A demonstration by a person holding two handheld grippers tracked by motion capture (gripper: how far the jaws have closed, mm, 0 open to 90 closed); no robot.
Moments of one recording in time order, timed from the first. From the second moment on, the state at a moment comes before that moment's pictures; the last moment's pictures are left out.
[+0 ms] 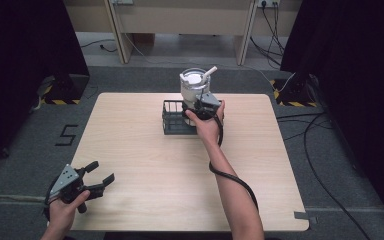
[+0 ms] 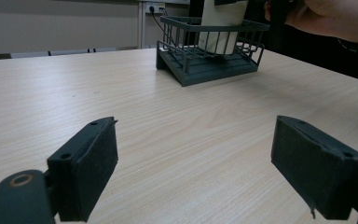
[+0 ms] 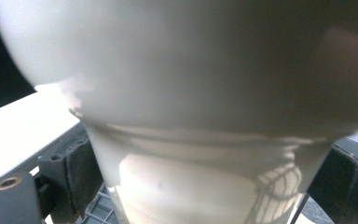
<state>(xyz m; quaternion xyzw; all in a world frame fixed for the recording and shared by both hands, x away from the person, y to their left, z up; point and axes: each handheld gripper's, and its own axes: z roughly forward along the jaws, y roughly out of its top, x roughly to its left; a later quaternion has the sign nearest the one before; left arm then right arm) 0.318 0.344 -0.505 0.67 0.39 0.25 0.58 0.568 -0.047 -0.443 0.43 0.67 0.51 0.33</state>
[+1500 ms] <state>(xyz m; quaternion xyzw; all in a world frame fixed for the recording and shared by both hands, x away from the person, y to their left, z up) 0.318 0.342 -0.505 0.67 0.39 0.25 0.58 0.522 -0.084 -0.438 0.43 0.67 0.51 0.33</state>
